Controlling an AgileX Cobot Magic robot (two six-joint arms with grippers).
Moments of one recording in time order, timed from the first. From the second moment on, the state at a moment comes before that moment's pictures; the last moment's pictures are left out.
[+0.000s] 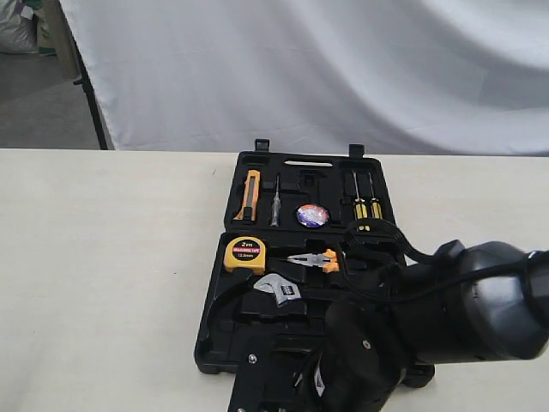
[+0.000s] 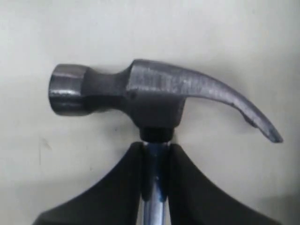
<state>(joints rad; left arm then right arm) 0.00 0.00 0.00 -0.03 0.27 0.01 1.01 1.81 -0.82 0.14 0.56 -0.67</state>
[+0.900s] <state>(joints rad) 0.00 0.00 0.00 -0.03 0.27 0.01 0.93 1.63 -1.04 0.08 0.68 -0.72</state>
